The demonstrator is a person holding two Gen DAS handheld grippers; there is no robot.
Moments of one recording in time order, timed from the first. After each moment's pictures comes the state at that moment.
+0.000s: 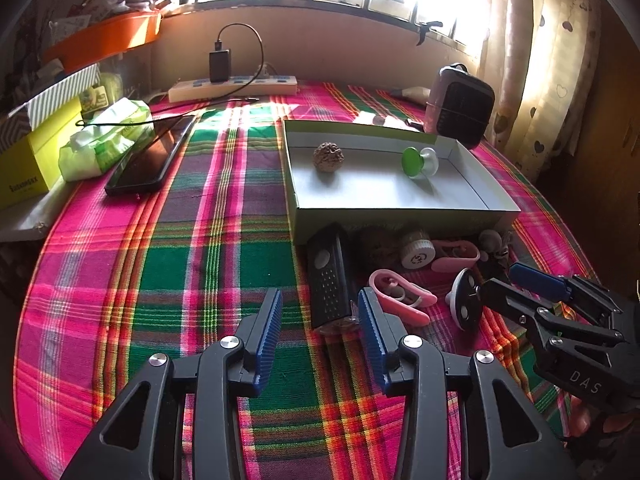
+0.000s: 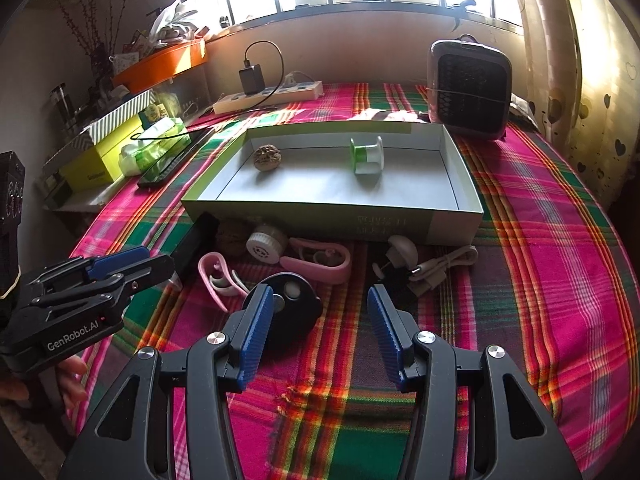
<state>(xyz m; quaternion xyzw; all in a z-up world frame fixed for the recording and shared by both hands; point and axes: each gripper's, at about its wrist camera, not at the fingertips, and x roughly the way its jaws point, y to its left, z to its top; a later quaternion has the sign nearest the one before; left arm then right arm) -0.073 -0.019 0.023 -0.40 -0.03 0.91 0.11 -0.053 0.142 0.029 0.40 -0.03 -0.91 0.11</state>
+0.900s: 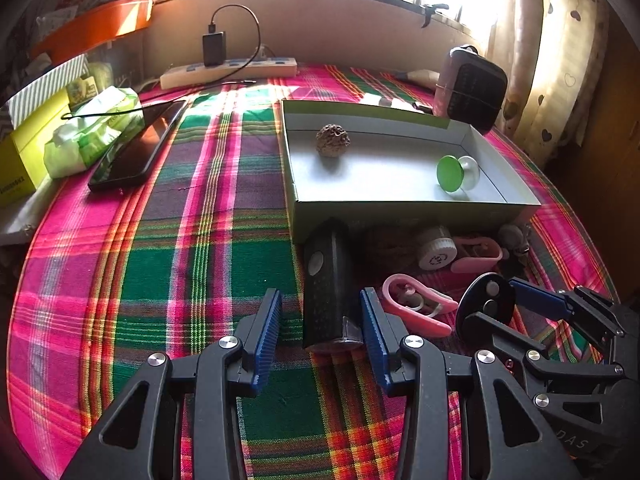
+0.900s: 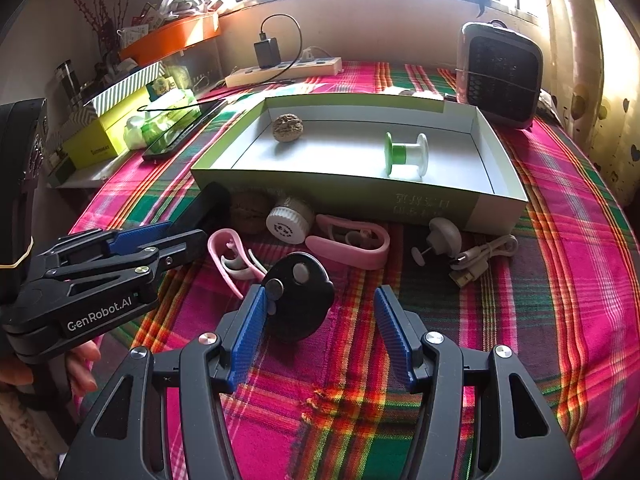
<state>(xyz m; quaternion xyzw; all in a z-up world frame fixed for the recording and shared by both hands) -0.097 -0.014 0.009 -0.43 -0.02 0.90 0.11 -0.063 0.123 0.014 0.42 -0.01 -0.90 0.12</state>
